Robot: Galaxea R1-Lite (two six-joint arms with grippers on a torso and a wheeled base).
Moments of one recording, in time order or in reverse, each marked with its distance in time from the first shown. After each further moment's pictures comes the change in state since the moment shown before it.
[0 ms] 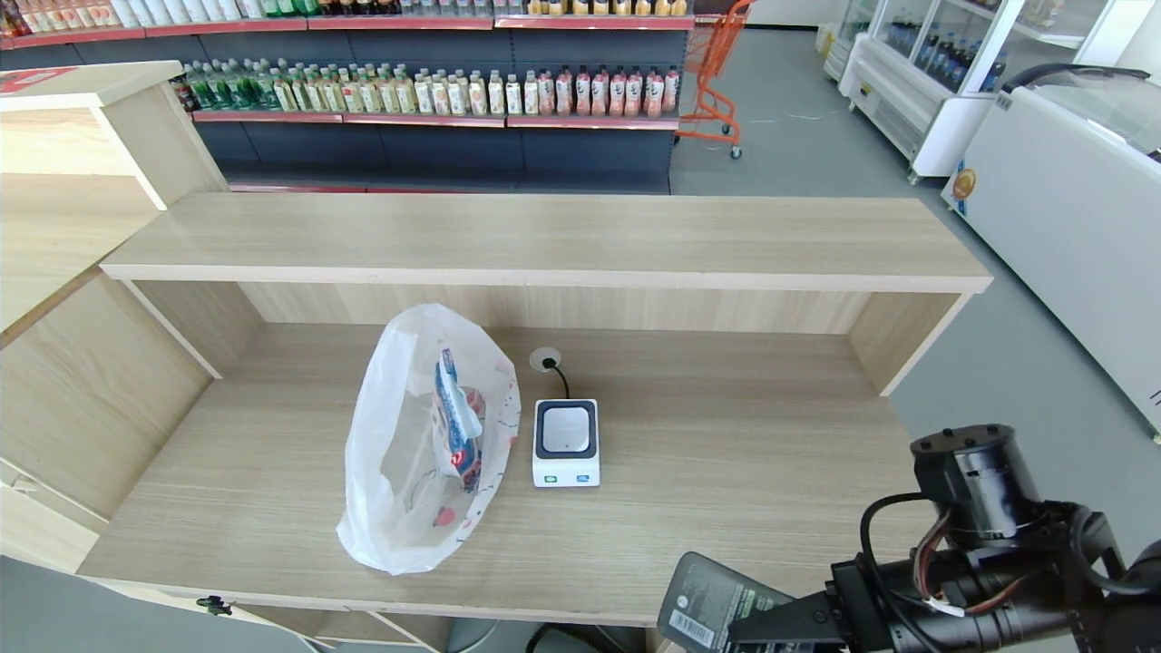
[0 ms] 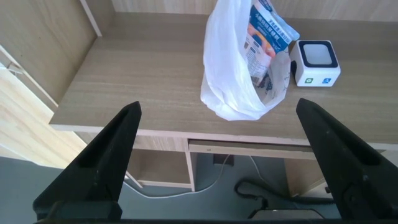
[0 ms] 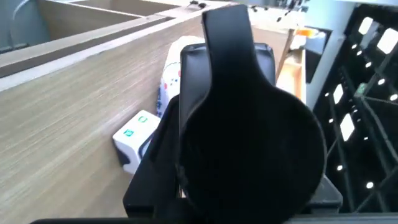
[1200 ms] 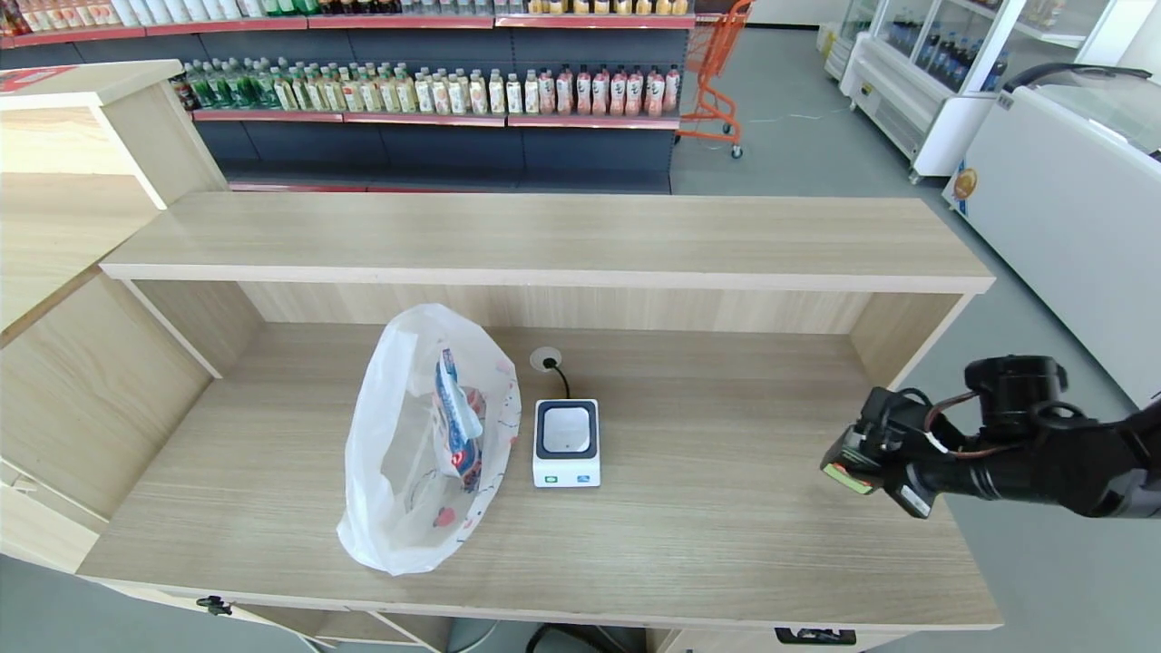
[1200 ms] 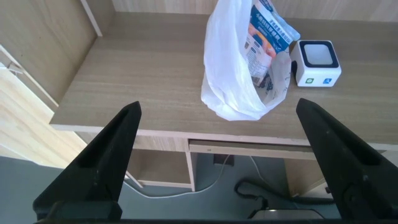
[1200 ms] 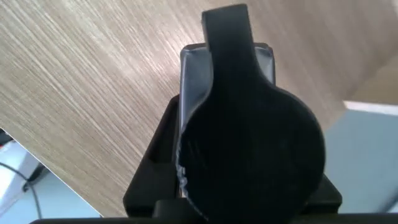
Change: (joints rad) left arm 0.000 0.000 0.000 0.000 0.000 0.000; right arm -0.561 0.290 -0.318 0.008 -0.540 1.593
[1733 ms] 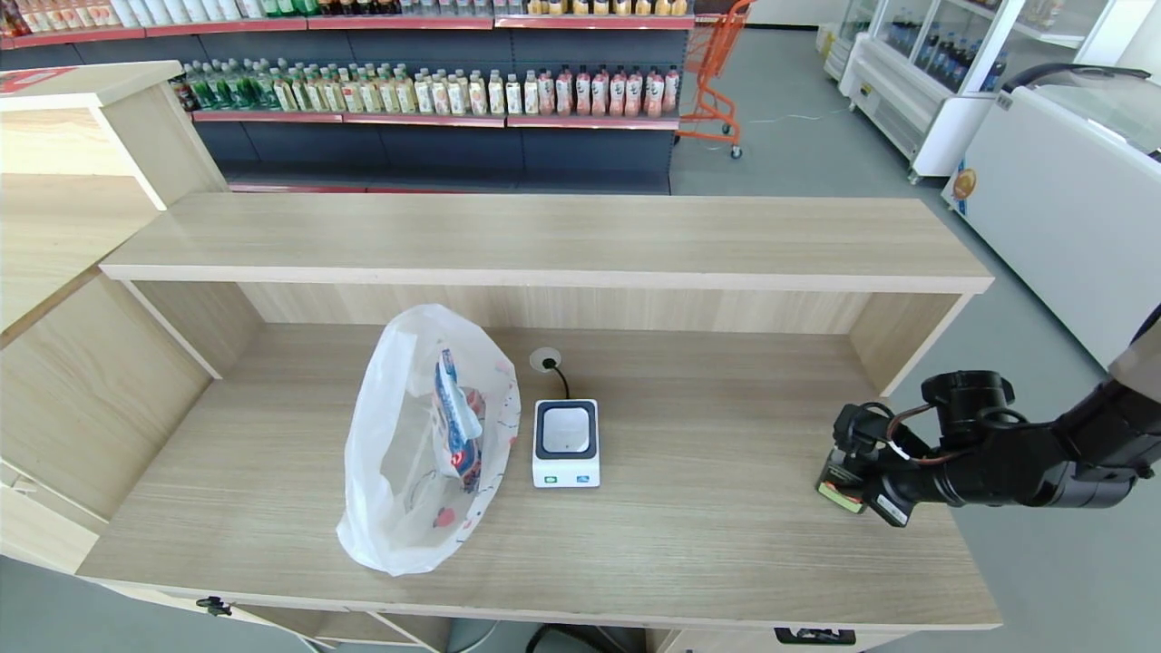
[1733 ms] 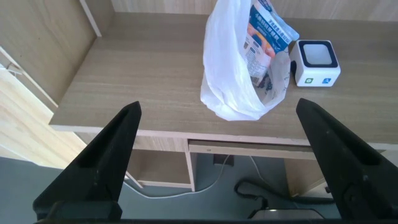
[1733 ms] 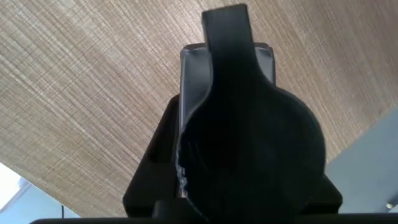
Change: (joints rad) left arm 0.000 0.000 0.000 0.000 0.000 0.000; right arm 0.027 0.180 -0.135 0.079 -0.084 0.031
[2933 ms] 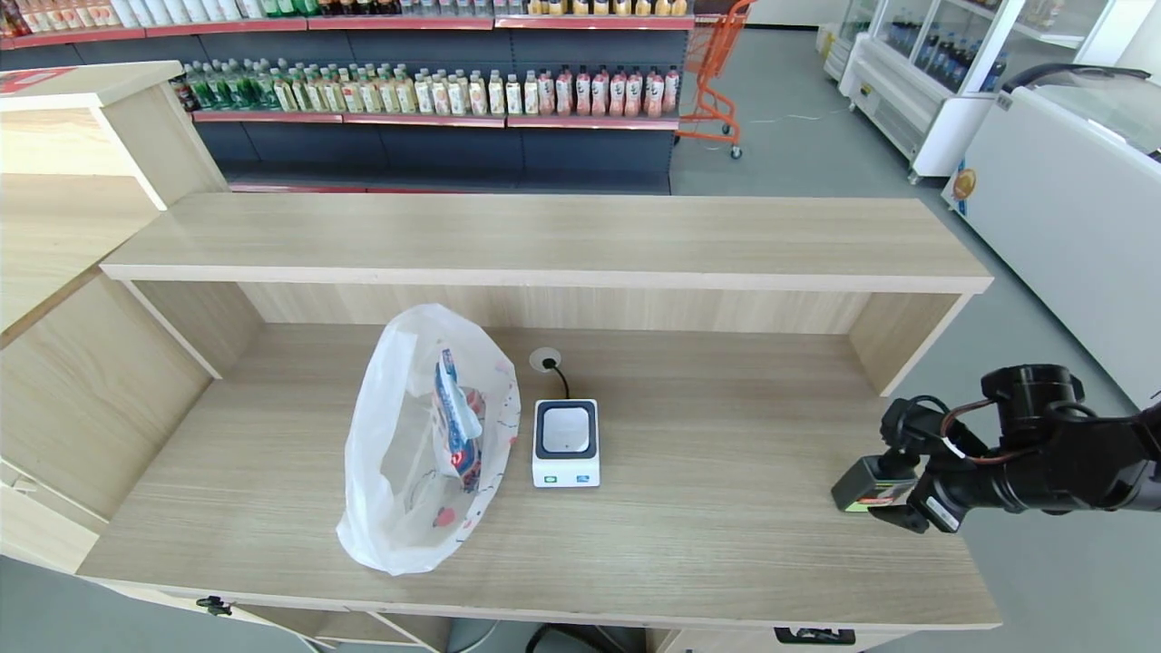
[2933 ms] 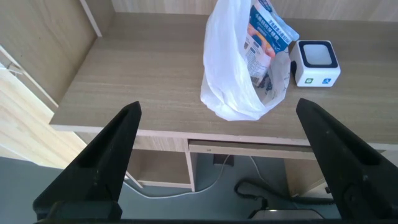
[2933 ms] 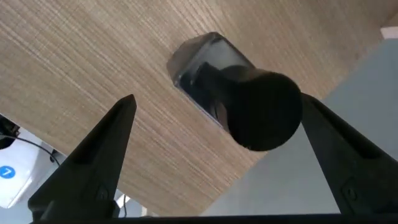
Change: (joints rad) left arm 0.000 0.000 0.000 0.000 0.000 0.000; right arm -0.092 -0.126 0.065 0.074 0.000 0.006
